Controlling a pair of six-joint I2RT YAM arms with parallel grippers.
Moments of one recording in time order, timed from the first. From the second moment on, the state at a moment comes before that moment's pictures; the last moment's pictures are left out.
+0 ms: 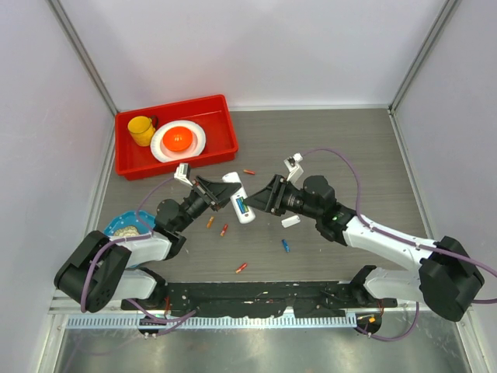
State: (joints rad) left arm -0.53 1.29 0.26 1.27 0.30 -1.44; right arm 0.75 1.17 0.61 0.38 -0.34 1.02
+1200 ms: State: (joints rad) left arm -0.52 1.26 0.26 1.15 0.24 -1.44; right arm 0.78 1.25 0.77 0.16 -0.26 0.88
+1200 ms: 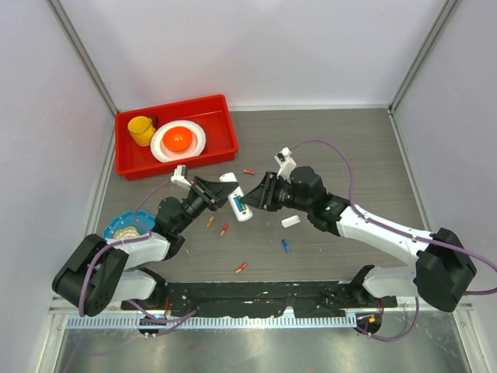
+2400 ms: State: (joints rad) left arm -0.53 1.29 0.25 1.25 0.29 -1.44; right arm 0.67 1.12 0.72 0.10 -0.29 0.88
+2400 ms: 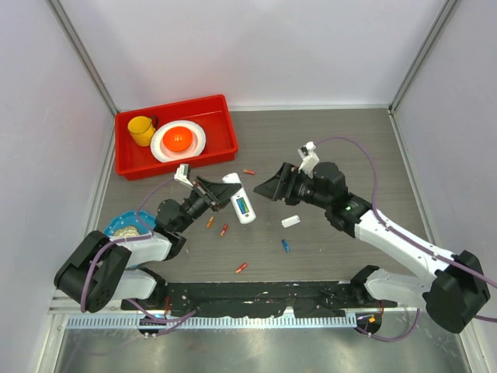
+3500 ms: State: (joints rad) left arm -0.53 1.24 0.12 1.28 0.32 -1.44; right arm 0.60 1.33 0.76 -0.45 0.27 0.64
